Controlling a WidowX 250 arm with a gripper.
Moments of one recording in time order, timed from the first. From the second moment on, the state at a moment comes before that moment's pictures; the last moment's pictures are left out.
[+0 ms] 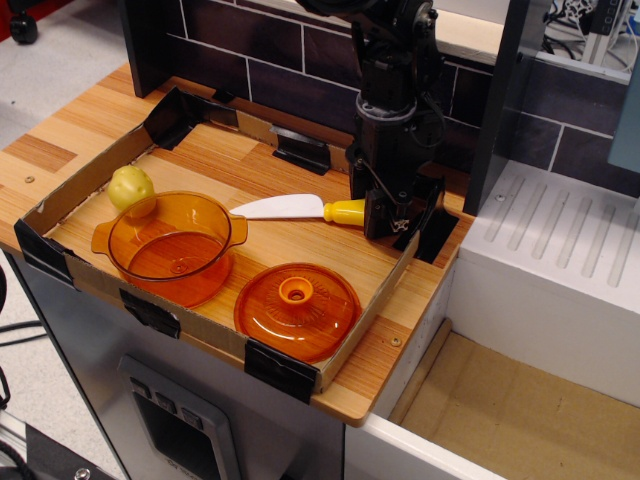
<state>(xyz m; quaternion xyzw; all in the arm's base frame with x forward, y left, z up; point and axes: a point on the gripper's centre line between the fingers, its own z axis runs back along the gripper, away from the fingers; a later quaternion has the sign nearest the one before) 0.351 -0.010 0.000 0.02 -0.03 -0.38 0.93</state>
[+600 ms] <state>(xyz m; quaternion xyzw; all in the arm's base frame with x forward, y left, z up) 0.338 -0.008 0.027 0.03 -0.04 -0.44 0.90</state>
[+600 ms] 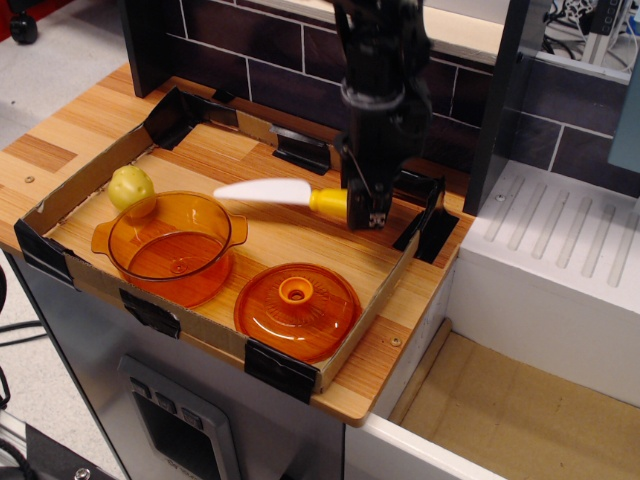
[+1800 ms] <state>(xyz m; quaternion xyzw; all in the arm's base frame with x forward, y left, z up) 0.263 0.059 0.074 0.01 -0.03 -0.46 0.89</state>
